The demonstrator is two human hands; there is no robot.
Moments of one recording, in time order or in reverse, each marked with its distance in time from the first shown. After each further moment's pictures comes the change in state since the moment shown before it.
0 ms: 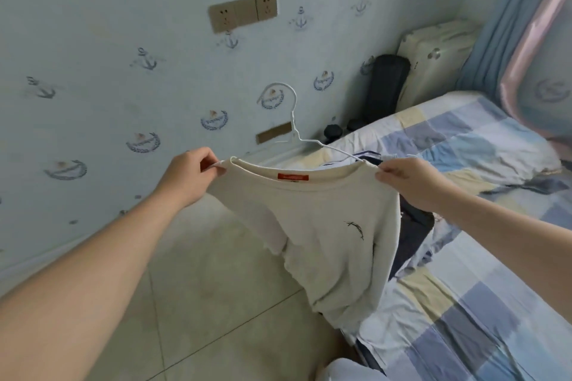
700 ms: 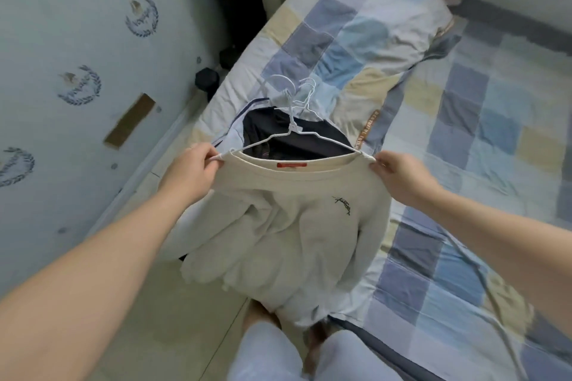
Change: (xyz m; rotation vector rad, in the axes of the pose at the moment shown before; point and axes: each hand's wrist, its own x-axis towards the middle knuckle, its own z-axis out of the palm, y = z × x) left_hand 0.227 0.138 0.358 0.157 -0.570 0.299; right_hand 0.046 0.299 0.044 0.166 0.145 0.629
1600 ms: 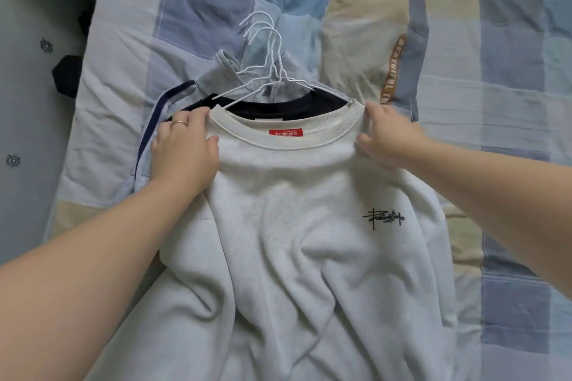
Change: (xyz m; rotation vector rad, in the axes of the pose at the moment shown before) left_hand 0.302 -0.051 0.226 0.350 -0.113 0.185; right_hand 0.272 0.121 0.205 -0.224 -0.049 0.455
